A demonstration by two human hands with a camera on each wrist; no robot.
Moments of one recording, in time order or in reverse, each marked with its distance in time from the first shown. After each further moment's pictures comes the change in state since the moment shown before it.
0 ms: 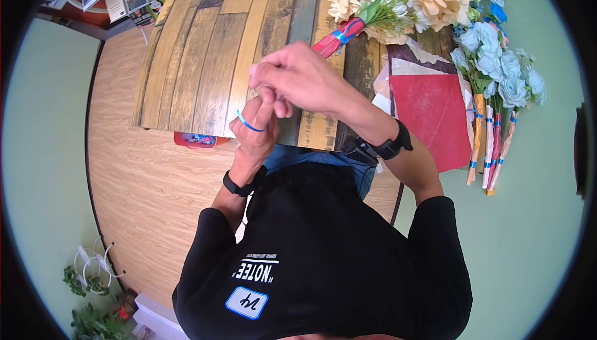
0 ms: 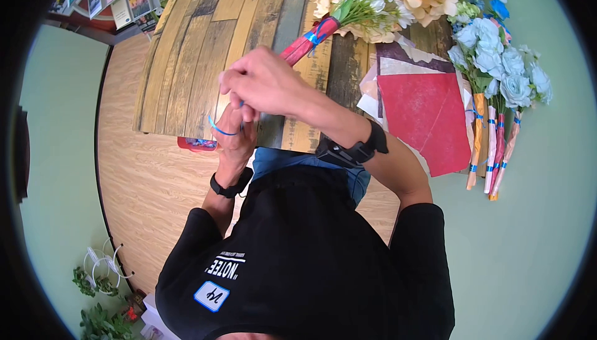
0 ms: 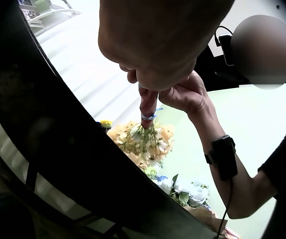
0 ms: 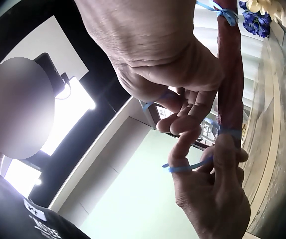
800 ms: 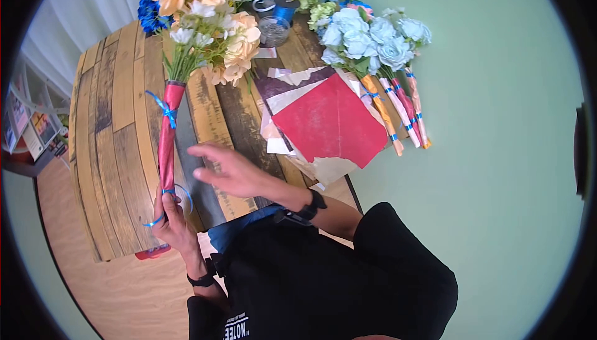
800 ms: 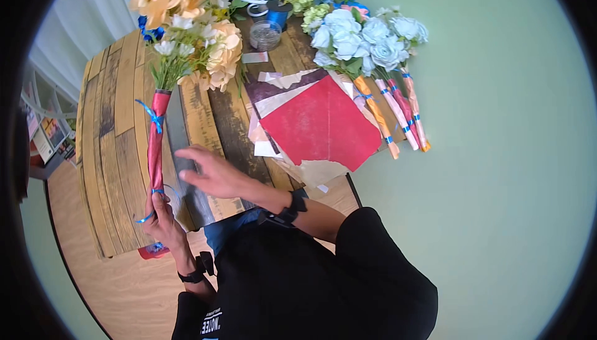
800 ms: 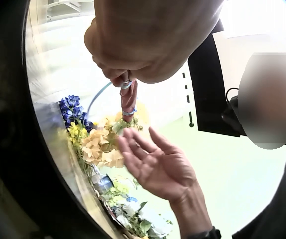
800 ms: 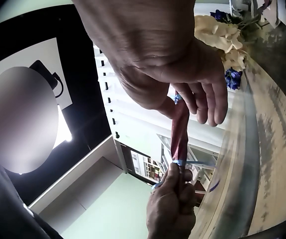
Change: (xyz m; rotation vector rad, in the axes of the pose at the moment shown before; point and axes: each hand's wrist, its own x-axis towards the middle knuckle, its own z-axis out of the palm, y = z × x) left_hand 0.019 0.015 -0.002 -0.558 0.139 -0.844; right_hand -0.033 0.098 -0.026 -0.290 0.469 -0.423
